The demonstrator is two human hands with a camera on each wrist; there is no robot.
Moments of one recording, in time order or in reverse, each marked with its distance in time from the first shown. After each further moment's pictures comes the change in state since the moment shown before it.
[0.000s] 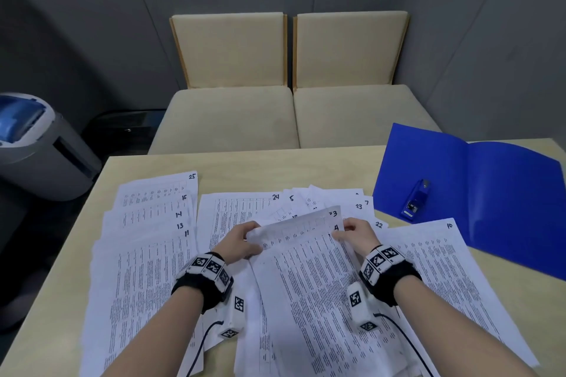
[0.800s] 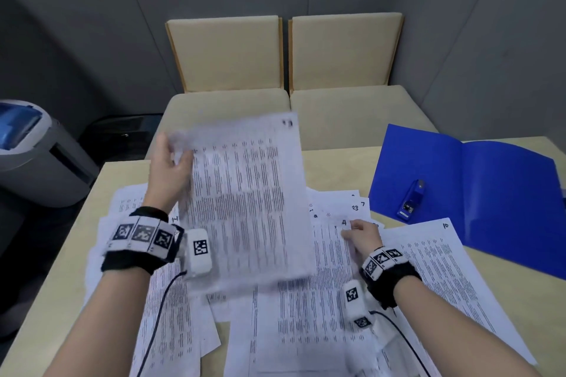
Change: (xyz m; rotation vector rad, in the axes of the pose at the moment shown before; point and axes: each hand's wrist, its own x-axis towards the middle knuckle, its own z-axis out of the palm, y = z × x) left_hand -0.039 0.116 -0.104 0.008 0.806 0.425; right_hand -0.003 0.001 -0.011 0.207 0.129 0.134
